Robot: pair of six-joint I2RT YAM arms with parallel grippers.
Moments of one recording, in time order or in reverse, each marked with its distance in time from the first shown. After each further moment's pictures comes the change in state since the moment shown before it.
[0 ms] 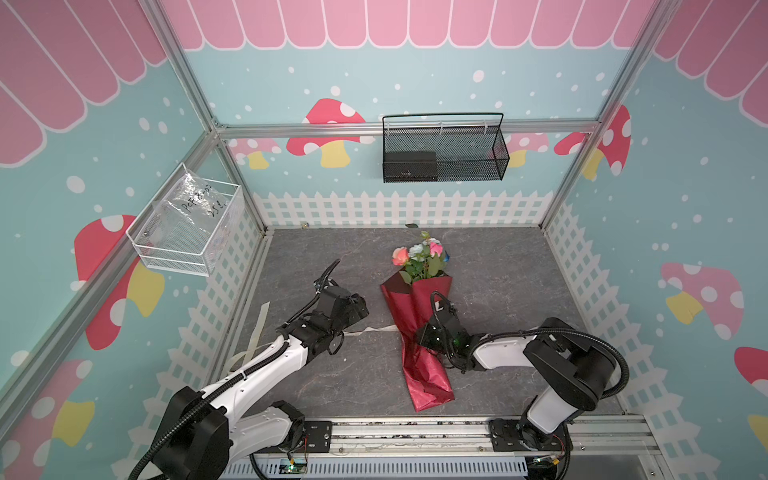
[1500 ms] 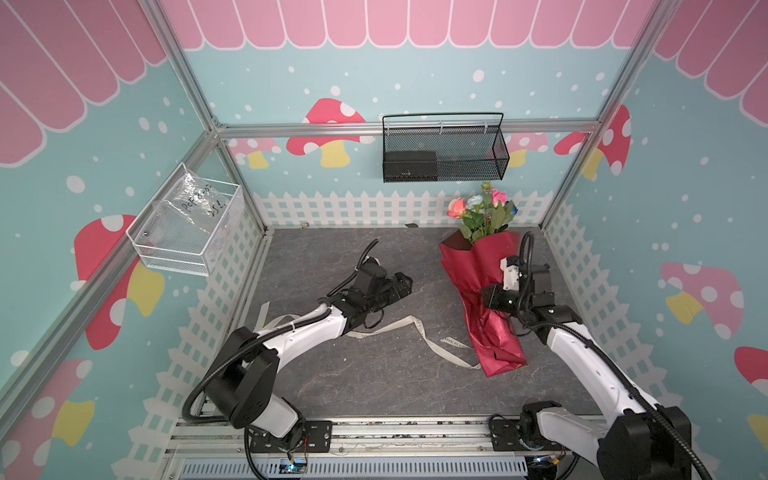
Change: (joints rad) left arm -0.110 0.314 0.230 0.245 0.187 -0.096; right arm -0.521 -0.537 0.197 -0.661 -0.333 -0.493
